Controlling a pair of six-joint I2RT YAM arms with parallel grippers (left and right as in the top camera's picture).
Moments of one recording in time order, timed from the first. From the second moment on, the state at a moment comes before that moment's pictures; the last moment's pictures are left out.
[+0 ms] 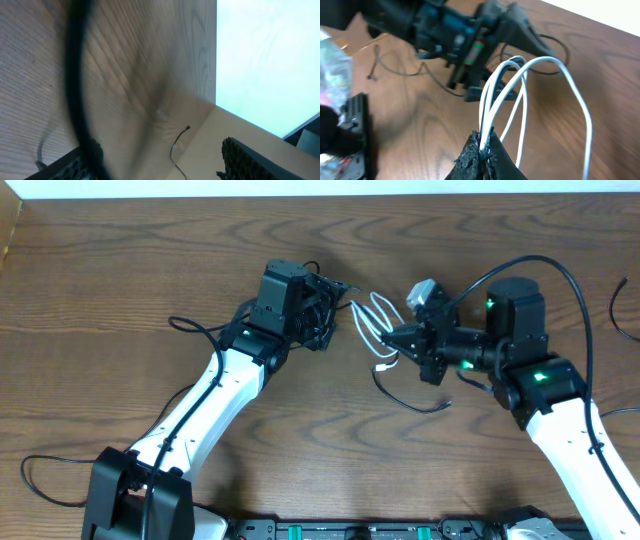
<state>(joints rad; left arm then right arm) -0.41 1.56 1.08 -0.21 0.30 -1.58 0.27 1.23 0.98 -0.39 -0.82 -0.24</state>
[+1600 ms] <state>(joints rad) -0.17 1.56 1.08 -0.33 0.38 -1.55 0.32 1.23 0.98 -0.58 -0.20 -0.11</state>
